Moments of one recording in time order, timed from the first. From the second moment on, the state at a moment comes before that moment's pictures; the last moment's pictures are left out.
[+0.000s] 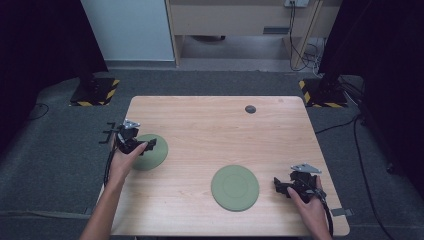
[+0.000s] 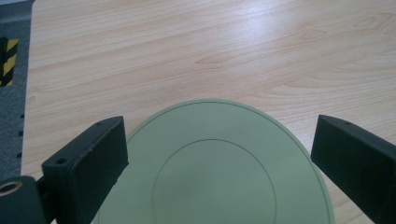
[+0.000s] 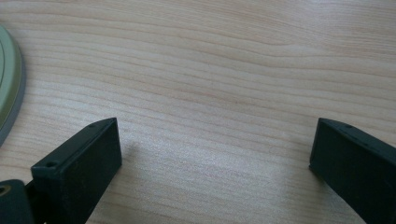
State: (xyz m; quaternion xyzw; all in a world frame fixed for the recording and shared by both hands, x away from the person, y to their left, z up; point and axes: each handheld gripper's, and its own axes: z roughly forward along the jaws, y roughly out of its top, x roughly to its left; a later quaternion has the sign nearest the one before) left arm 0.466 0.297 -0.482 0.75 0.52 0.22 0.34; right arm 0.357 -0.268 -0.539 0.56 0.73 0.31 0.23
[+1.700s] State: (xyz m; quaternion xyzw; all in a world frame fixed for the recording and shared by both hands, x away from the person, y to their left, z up) left arm 0.421 0.230 -0.485 0.80 0.42 0.20 0.36; right arm 0.357 -0.268 -0.539 0.56 0.73 0.31 0.23
